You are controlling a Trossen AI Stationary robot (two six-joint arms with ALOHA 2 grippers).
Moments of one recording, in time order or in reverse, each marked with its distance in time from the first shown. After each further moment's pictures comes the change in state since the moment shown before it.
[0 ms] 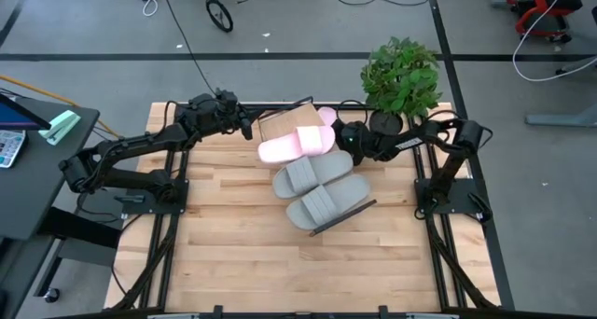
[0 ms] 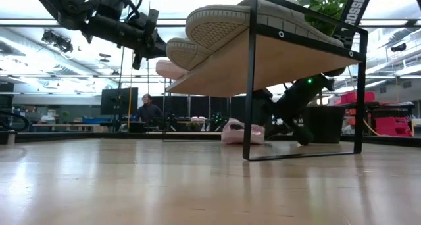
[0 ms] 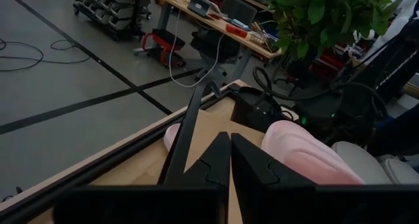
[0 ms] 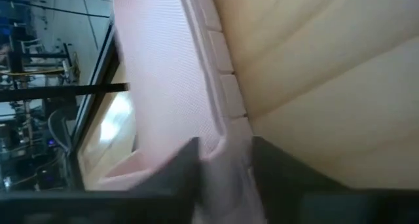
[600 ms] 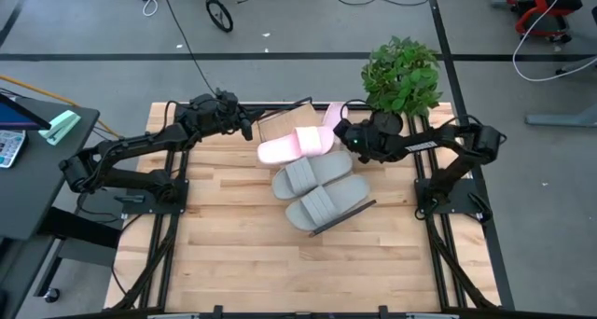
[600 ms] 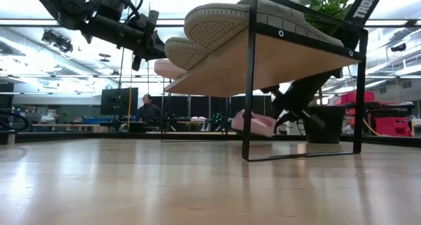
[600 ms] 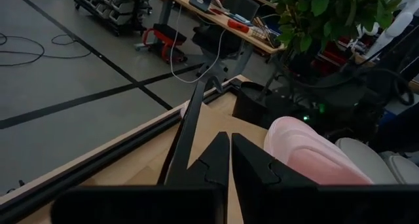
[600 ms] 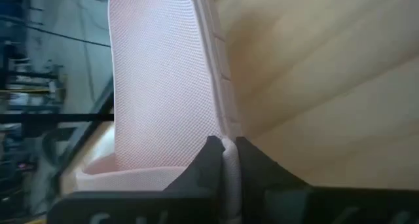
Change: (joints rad) left arm 0.000 0.000 0.000 -0.021 0.000 0.001; right arm 0.028 -0.183 -0.009 -0.166 0.183 -0.049
